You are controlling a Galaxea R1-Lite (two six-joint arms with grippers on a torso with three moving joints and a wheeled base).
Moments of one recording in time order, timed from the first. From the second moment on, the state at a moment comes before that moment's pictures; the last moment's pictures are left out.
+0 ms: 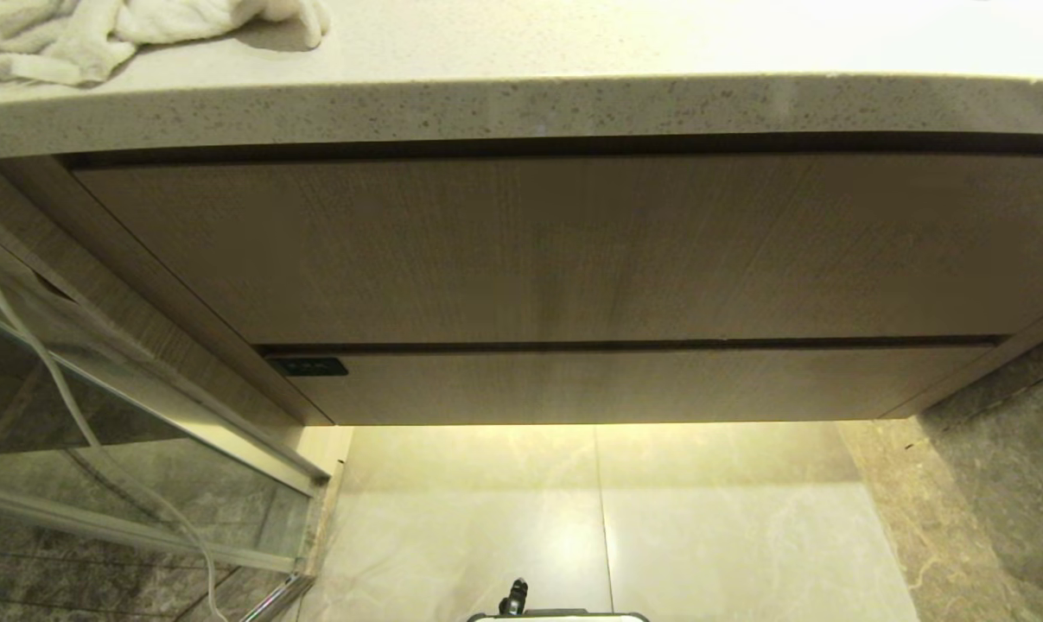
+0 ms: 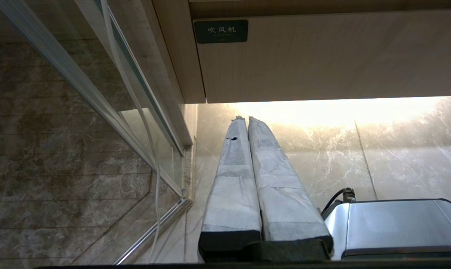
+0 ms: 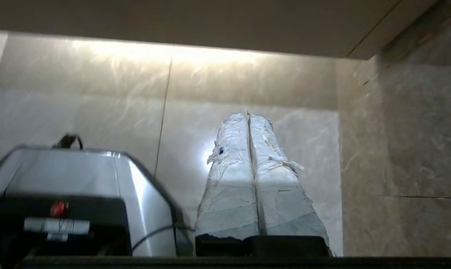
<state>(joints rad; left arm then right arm) 0.00 0.00 0.00 0.00 0.00 0.01 -0.02 0.17 -0.05 0.04 0.03 -0.09</state>
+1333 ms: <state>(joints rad) 0.00 0.00 0.00 0.00 0.00 0.01 0.00 0.00 -0.04 0.12 0.00 -0.02</state>
